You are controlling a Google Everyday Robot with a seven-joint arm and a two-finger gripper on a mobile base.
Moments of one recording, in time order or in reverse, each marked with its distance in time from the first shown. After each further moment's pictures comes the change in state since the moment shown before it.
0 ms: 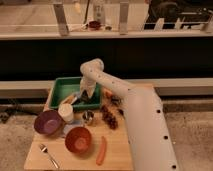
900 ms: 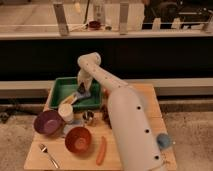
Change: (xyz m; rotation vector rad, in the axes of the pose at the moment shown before) arm 0.020 -0.070 0.000 0.068 0.014 -0.009
